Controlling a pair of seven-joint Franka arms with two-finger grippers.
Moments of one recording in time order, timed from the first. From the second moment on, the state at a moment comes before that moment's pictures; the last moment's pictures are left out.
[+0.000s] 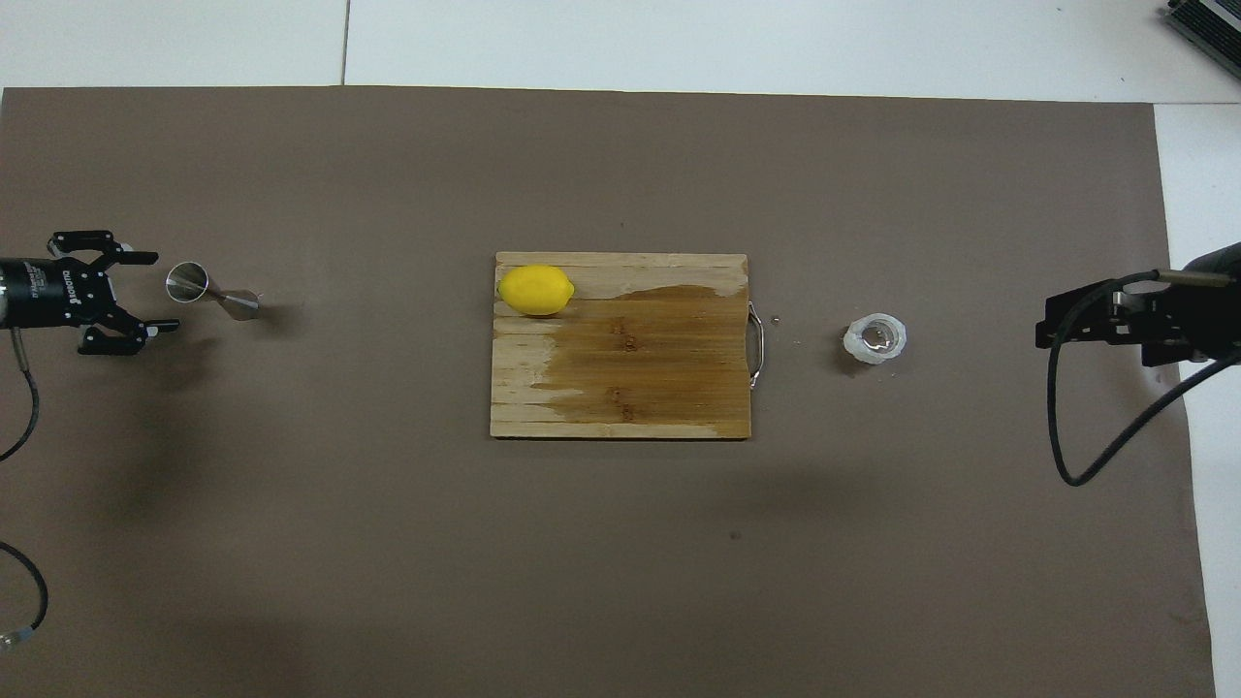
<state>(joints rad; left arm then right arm) 0.38 0.47 -0.04 -1.77 -0.75 2.07 -1.15 -0.03 -0.05 0.02 -1.66 0.05 1.56 0.17</state>
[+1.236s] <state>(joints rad) 0.36 0.39 -0.05 -1.93 -1.04 2.09 -0.95 -0.03 -0.05 0.02 -1.66 0.05 1.56 0.17</state>
